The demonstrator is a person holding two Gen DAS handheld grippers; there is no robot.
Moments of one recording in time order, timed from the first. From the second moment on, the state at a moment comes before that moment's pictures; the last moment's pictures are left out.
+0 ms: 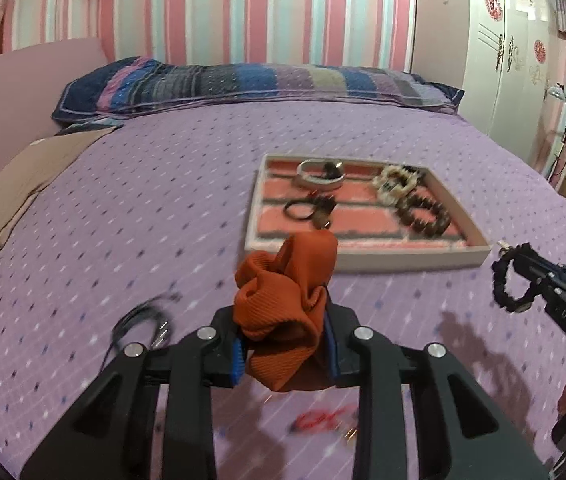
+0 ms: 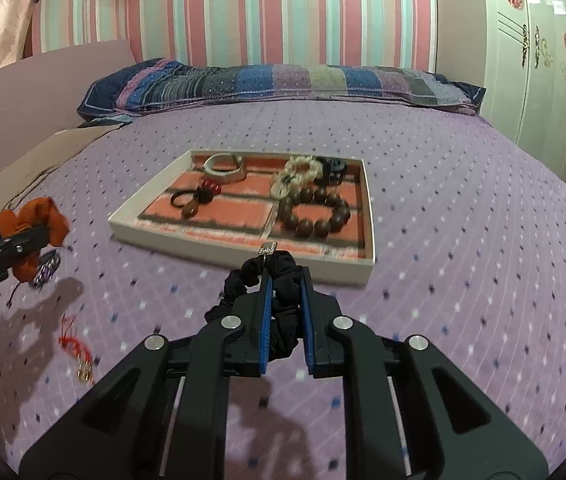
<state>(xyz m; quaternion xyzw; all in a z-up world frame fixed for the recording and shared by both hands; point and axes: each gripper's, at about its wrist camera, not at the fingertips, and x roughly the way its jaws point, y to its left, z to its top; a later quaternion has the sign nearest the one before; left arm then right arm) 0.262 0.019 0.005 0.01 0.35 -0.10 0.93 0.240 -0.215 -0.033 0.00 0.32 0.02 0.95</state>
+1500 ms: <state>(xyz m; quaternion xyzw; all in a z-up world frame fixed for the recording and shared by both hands) 0.457 -0.056 -0.057 0.04 0.43 -0.07 0.90 0.442 -0.251 -0.082 0.01 0.41 -0.02 0.91</state>
